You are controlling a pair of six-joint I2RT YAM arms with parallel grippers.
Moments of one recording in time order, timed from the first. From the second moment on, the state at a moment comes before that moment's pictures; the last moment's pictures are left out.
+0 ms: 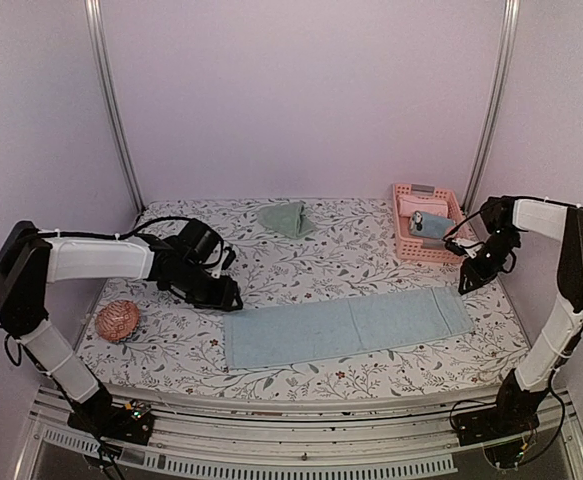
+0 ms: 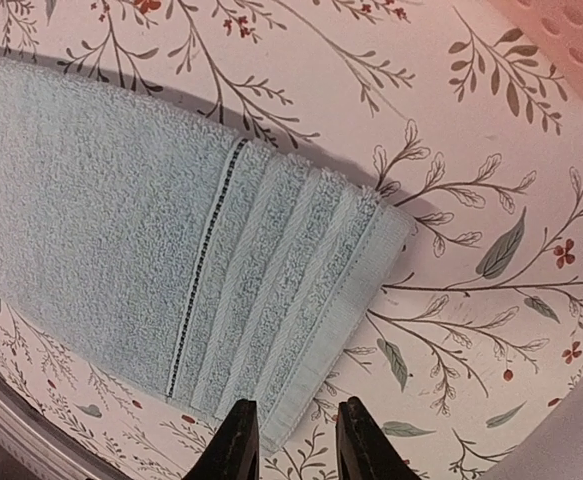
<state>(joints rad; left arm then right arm) -0.62 1.62 0.97 -0.43 0.15 -0.41 -0.07 1.72 1.25 -1.02 -0.20 -0.57</state>
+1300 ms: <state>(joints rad) -0.66 1.68 0.95 -0.39 0.19 -0.44 -0.06 1.81 1.07 -0.80 -0.08 -0.47</state>
